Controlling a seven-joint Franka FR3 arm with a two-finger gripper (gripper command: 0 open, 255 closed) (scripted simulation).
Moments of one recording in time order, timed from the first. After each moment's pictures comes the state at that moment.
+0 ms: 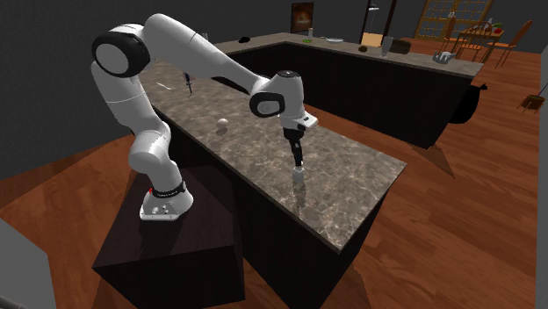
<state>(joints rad) 0.05 -0.08 -0.16 -2.28 -0.01 2.35 -0.04</state>
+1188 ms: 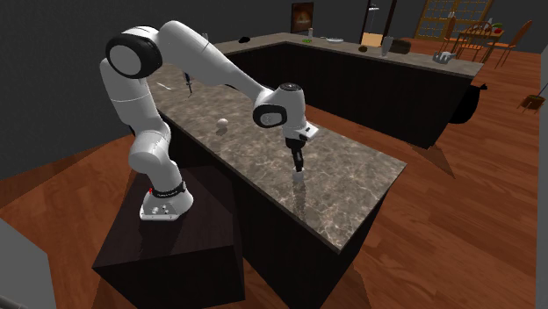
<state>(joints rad) 0.05 0.00 -0.16 -2.30 0.01 2.45 -0.05</state>
